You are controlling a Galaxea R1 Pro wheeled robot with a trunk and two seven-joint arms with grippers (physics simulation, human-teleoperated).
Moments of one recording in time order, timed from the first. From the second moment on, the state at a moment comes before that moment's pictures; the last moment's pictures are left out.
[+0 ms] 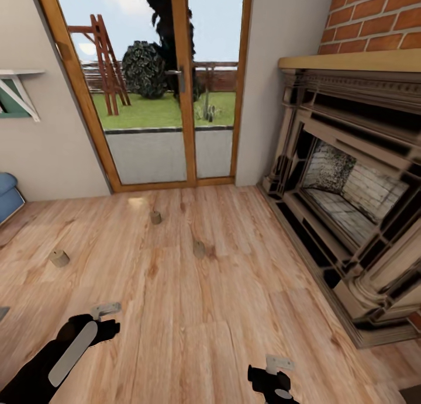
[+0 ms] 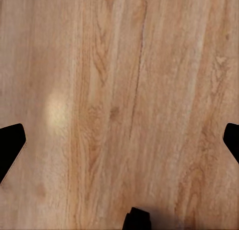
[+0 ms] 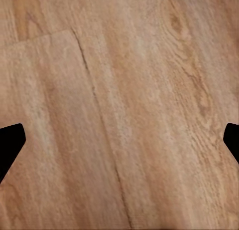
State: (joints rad) left arm -0.39 0.32 -0.26 -1.11 0.78 0.76 0.55; right arm -0.49 0.07 0.85 -0.19 -0.92 -0.20 -0.28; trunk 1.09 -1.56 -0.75
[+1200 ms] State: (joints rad) left arm -0.39 0.31 -0.27 -1.11 0.77 0.76 0.55; right arm -0.49 0.07 0.85 -0.19 -0.92 -0.20 -0.28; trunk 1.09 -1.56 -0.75
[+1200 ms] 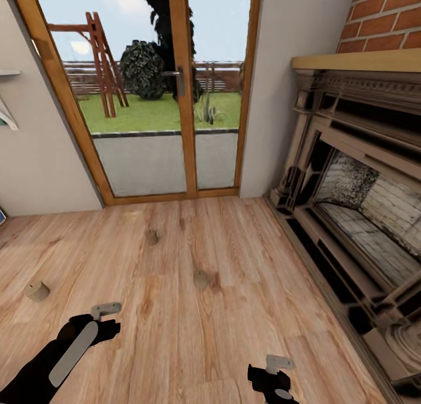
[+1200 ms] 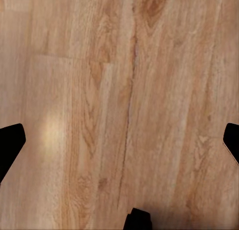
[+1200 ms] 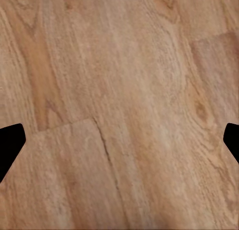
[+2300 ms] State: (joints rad) left arm -0.39 0.31 -0.27 -1.11 0.77 0.76 0.55; right arm -0.49 0.07 0.85 -0.20 -0.92 -0.21 -0.28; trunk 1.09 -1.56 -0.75
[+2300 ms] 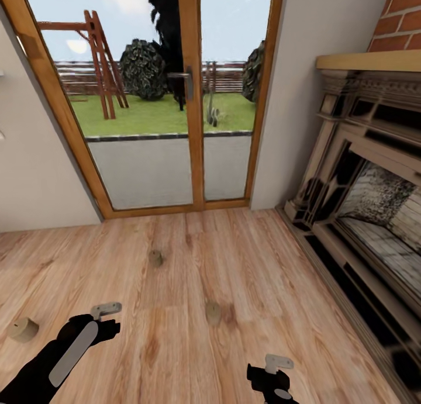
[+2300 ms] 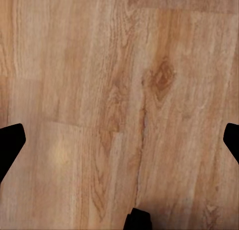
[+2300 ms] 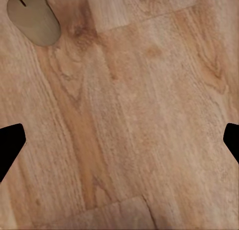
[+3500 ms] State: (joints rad) left arm -0.39 0.31 -0.27 -1.11 0.77 0.76 0.55; right arm -0.49 0.08 0.89 -0.20 -0.92 -0.22 -0.28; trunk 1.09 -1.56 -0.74
